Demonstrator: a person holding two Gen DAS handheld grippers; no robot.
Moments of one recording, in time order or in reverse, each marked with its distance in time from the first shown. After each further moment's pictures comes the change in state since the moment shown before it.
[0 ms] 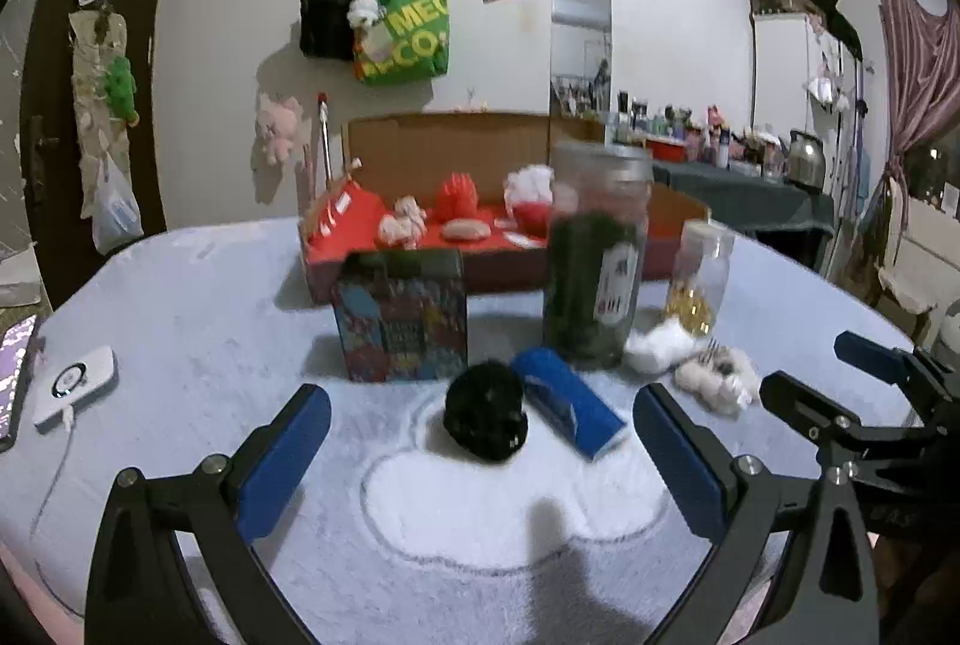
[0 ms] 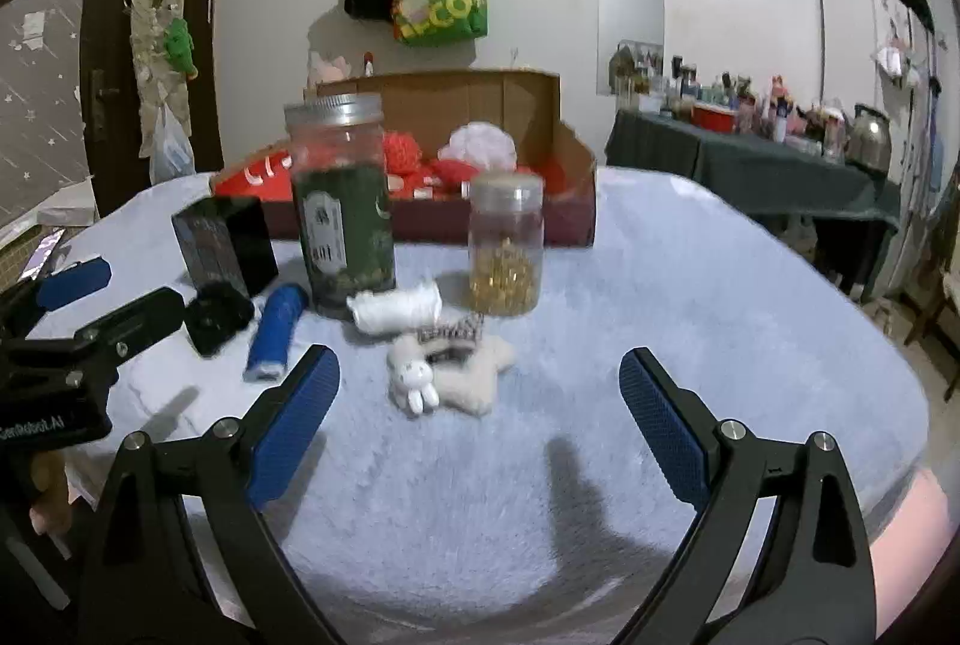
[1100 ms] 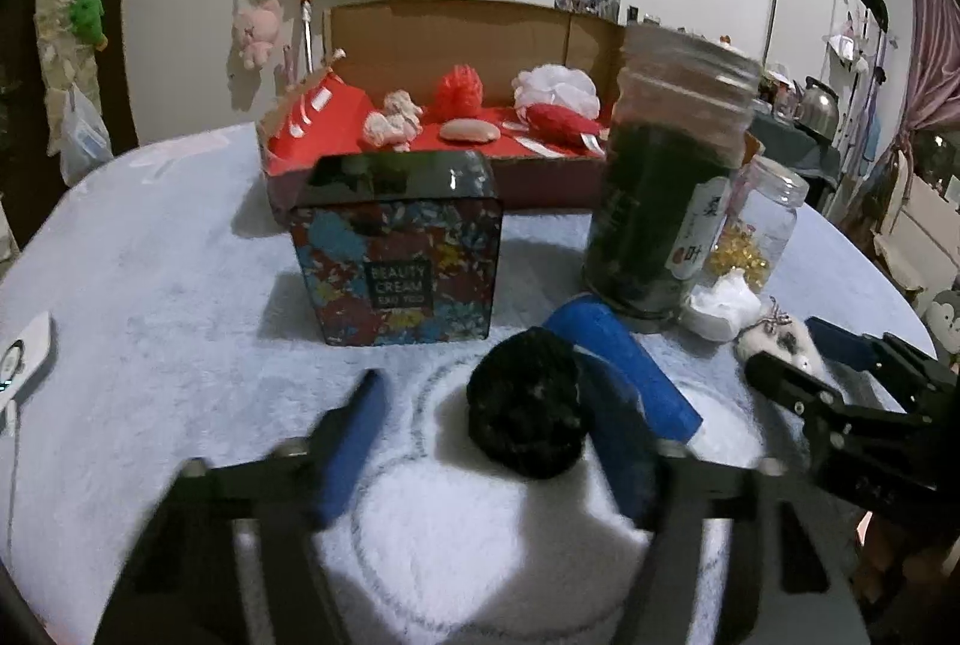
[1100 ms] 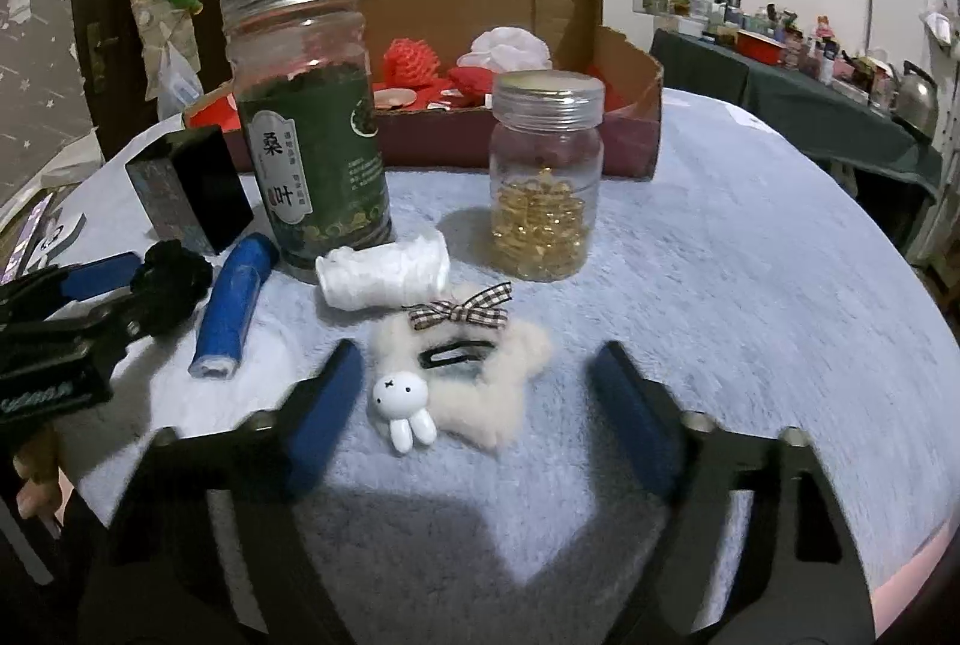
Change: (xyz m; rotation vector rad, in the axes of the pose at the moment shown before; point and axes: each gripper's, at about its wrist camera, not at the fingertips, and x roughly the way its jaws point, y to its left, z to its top) left arm 0.058 0.026 0.013 -0.043 0.261 -0.069; right arm 0.066 -0.001 0.014 -0.021 0.215 0.074
